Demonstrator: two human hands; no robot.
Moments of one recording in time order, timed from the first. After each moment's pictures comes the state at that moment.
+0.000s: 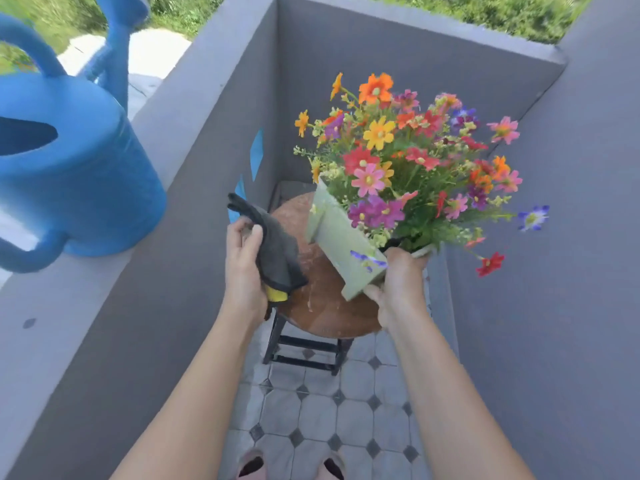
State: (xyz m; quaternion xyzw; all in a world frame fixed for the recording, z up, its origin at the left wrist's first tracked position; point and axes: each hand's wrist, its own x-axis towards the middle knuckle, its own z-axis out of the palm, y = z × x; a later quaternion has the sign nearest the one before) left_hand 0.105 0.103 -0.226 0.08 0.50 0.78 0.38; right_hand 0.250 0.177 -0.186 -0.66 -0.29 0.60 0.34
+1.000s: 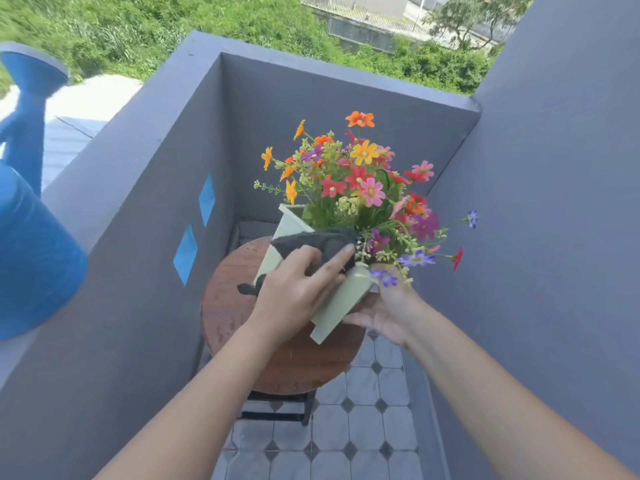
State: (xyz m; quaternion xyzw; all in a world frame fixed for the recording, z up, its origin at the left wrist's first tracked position) left_hand 0.169 0.194 -0.205 0.67 0.59 0.44 -0.13; right_hand 0.306 0.241 -0.140 -0.57 -0.30 0.73 0.22
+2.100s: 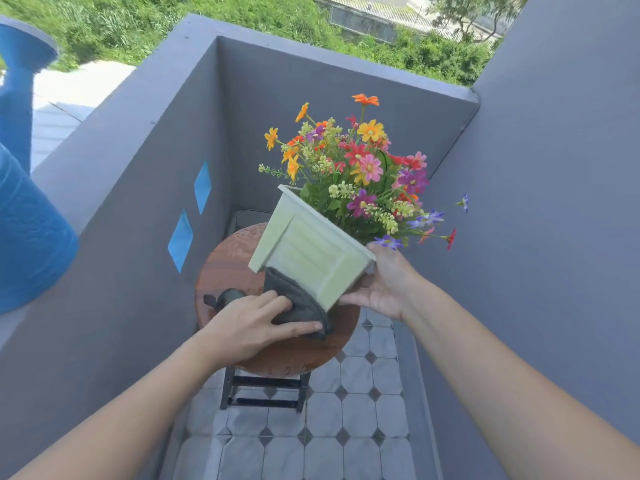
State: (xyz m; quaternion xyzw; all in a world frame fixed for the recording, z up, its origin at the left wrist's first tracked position) left_hand 0.134 0.141 -0.258 0.86 0.44 0.22 -0.17; right_hand 0.314 0.251 -0.129 -0.58 -0.32 0.72 0.20
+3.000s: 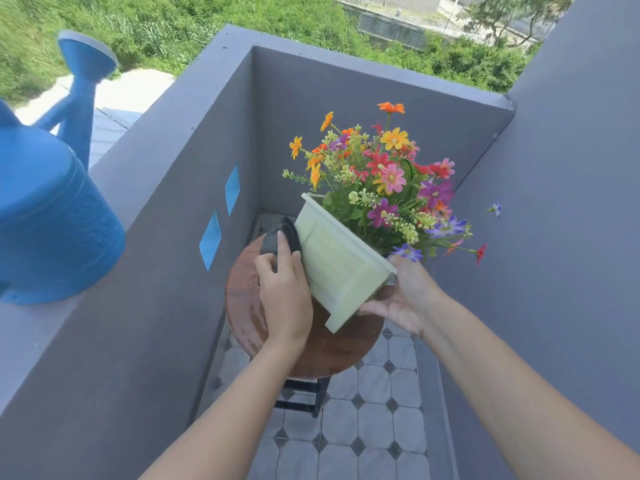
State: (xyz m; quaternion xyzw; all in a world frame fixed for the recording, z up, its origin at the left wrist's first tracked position) left_hand 0.181 0.180 -0.233 0.35 0.79 0.50 0.04; right_hand 0.304 0.247 -0.141 -0.57 -0.29 0.74 0.22
